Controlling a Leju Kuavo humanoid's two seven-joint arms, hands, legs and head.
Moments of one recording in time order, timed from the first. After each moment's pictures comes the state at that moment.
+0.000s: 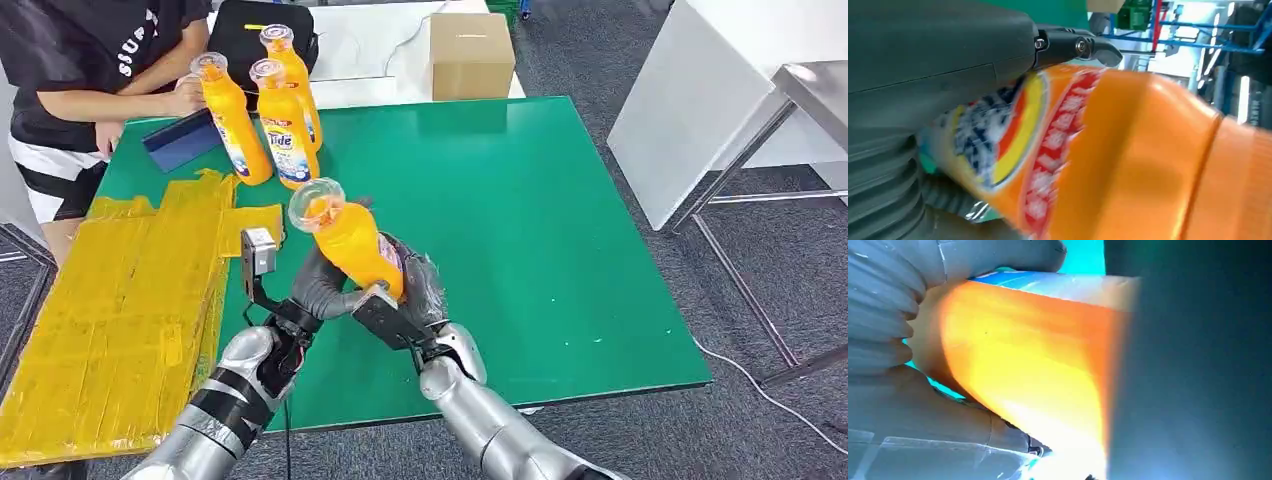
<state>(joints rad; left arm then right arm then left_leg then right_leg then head) -0.46 -0.15 -0.43 -0.95 0.42 -0.24 -0.31 -0.48 0.30 0.56 -0.67 0.42 -0.53 -0.48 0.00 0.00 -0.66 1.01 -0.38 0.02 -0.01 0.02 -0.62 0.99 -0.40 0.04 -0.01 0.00</state>
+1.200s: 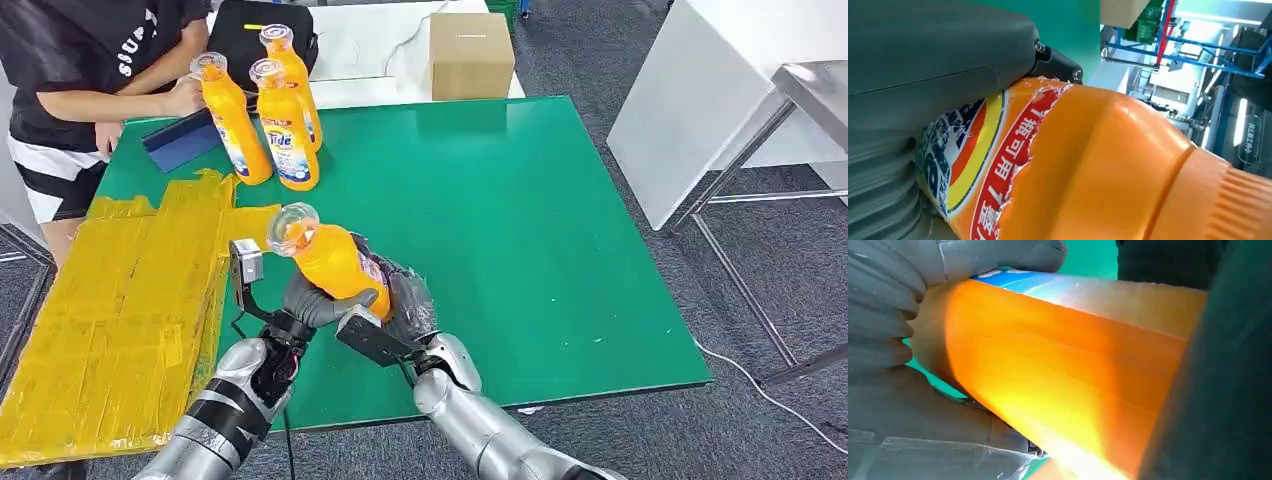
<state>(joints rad) -0.43 -0.14 -0.40 -0.94 0.46 -0.23 -0.32 -0.48 0.31 0.63 -0.60 0.44 -0.52 -0.45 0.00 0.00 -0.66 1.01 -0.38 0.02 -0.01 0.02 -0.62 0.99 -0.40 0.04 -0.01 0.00</state>
